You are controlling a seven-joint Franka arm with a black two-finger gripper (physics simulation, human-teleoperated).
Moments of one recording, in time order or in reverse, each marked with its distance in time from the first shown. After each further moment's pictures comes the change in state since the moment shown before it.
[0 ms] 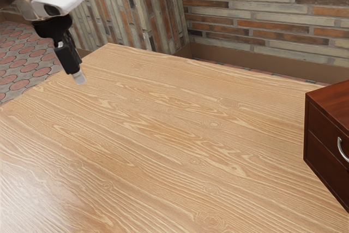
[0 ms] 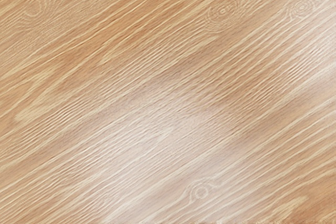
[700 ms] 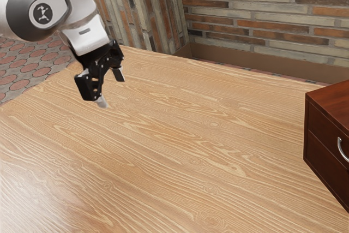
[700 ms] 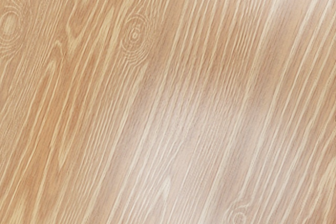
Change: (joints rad) arm -0.131 -0.035 0.000 -0.169 0.051 0.151 0.485
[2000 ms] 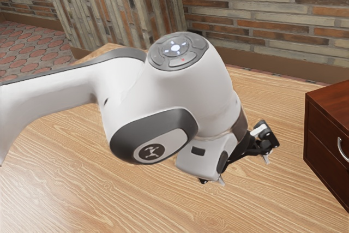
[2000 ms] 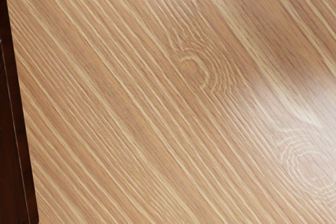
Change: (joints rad) arm -0.615 -0.025 -0.001 -0.352 0.212 0.500 0.328
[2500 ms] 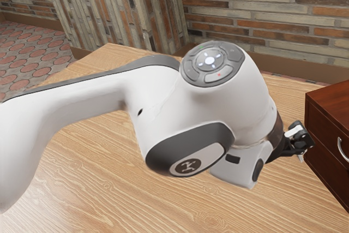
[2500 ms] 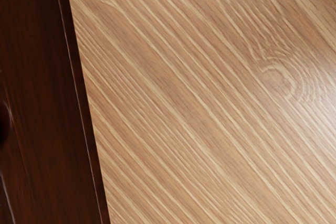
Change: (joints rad) arm -0.015 0.117 -0.002 0.081 -0.024 0.103 0.026
